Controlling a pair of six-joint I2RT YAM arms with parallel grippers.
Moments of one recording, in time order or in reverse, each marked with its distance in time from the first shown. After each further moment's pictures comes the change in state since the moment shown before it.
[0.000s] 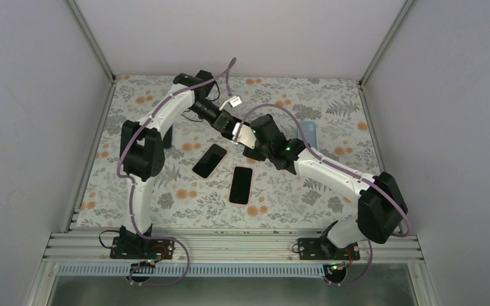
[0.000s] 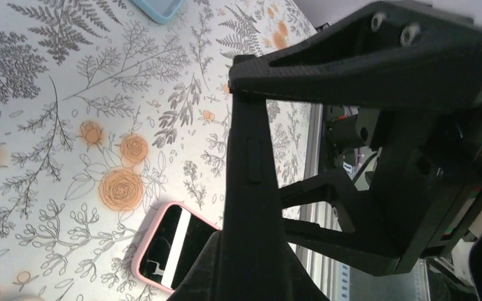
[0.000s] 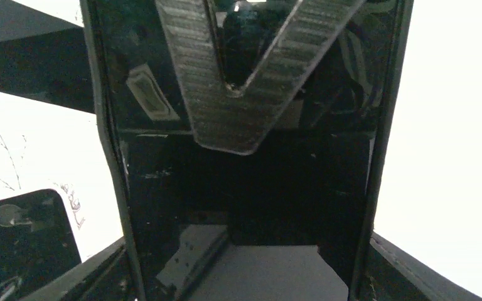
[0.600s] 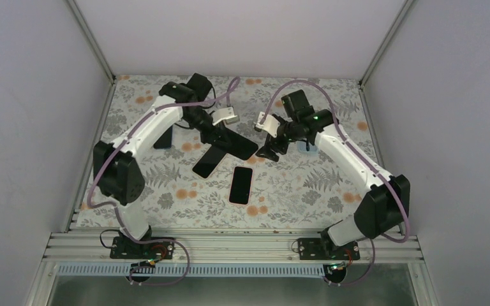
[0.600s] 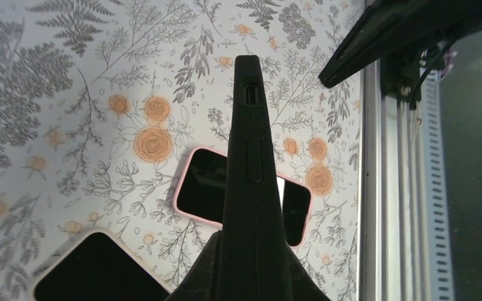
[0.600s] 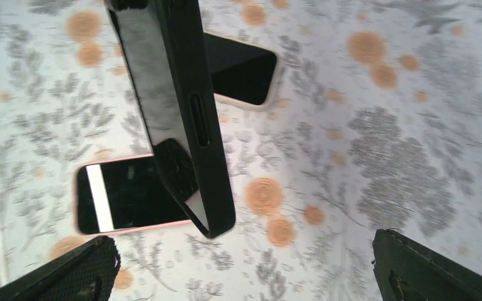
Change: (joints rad) left arm -0.050 -0.291 -0.242 0.059 -0.269 0.199; right arm -0.279 0.008 0.257 -0.511 -0.634 -0.073
